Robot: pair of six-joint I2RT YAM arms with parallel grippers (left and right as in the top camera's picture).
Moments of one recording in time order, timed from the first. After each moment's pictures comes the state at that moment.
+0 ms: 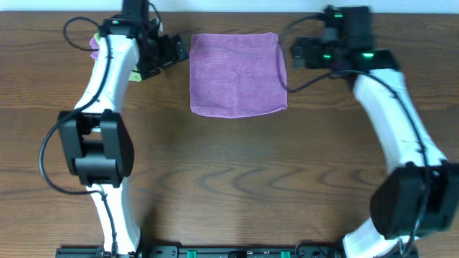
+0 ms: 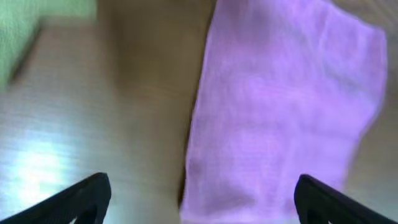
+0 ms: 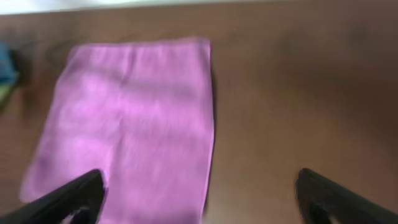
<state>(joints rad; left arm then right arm) -0.04 2.17 1.96 -1.03 0.38 -0.40 0.06 1.79 1.56 -0.65 -0.22 0.16</state>
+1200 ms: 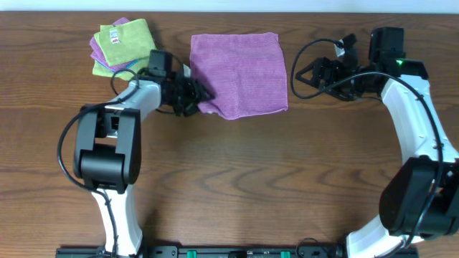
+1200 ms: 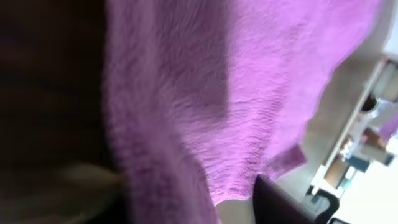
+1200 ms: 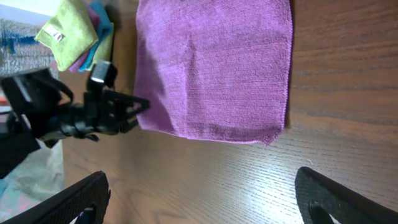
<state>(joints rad) -0.14 2.14 1.33 -0.38 0.73 -0.68 -0.09 1.80 1.46 -0.83 -0.73 0.20</state>
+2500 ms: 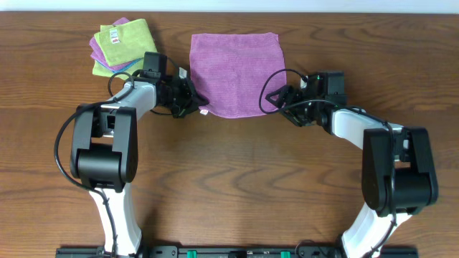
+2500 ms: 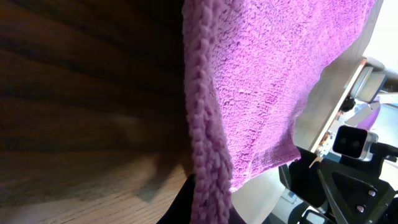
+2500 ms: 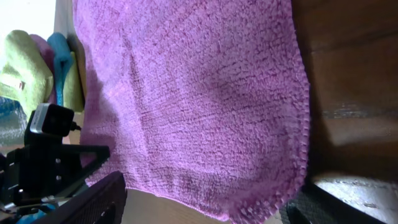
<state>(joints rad) -0.10 2.14 1.32 -0.38 0.81 -0.70 0.09 1.95 0.99 0.03 -0.65 0.76</state>
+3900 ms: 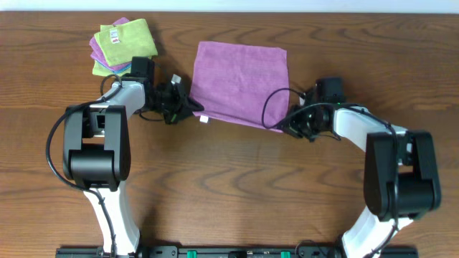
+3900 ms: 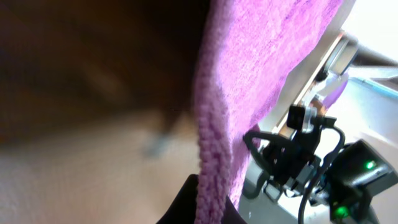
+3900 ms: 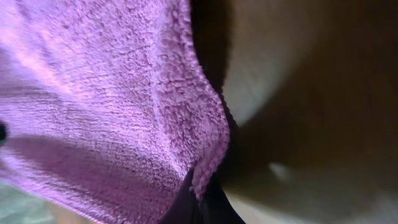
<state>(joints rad) -0.03 2.14 1.32 -0.61 0.99 -0.56 0.09 1.90 1.00 -0.41 -0.54 0.53</state>
